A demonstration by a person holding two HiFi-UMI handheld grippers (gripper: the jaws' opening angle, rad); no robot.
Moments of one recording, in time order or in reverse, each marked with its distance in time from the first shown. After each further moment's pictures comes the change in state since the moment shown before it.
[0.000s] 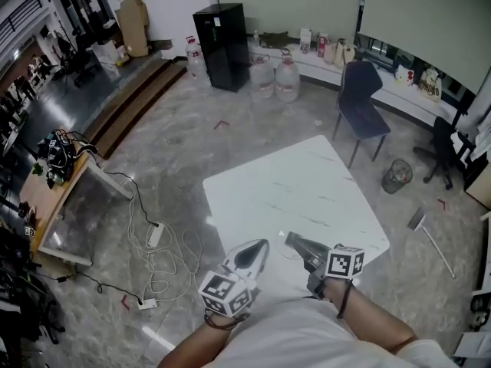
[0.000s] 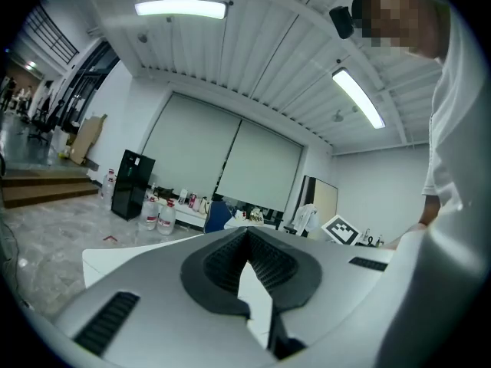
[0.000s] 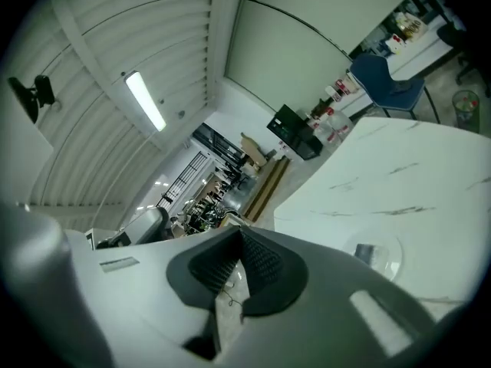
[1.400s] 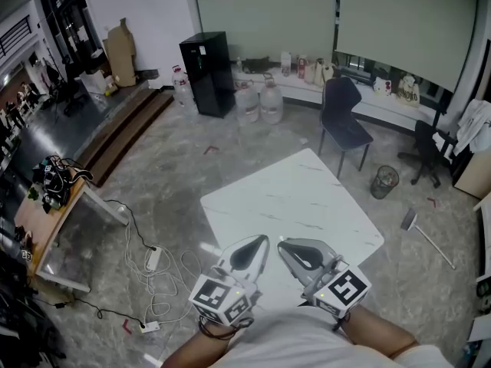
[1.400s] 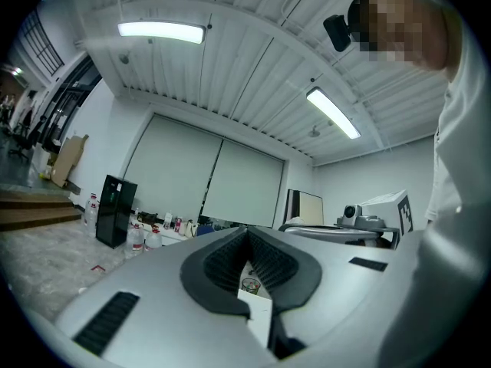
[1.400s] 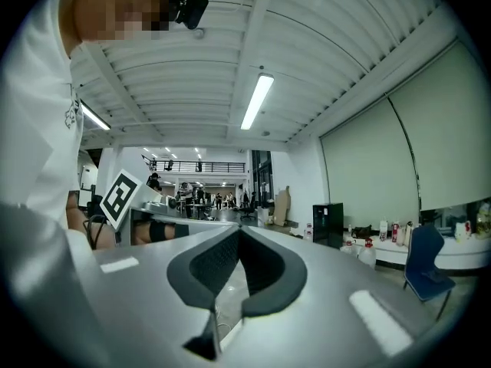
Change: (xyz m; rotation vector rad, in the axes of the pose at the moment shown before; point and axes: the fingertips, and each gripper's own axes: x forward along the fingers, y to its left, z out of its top) left arm -0.066 -0.059 0.092 0.103 -0.134 -0.108; right arm -0.042 0.239 0.020 -0.928 -0.242 0.012
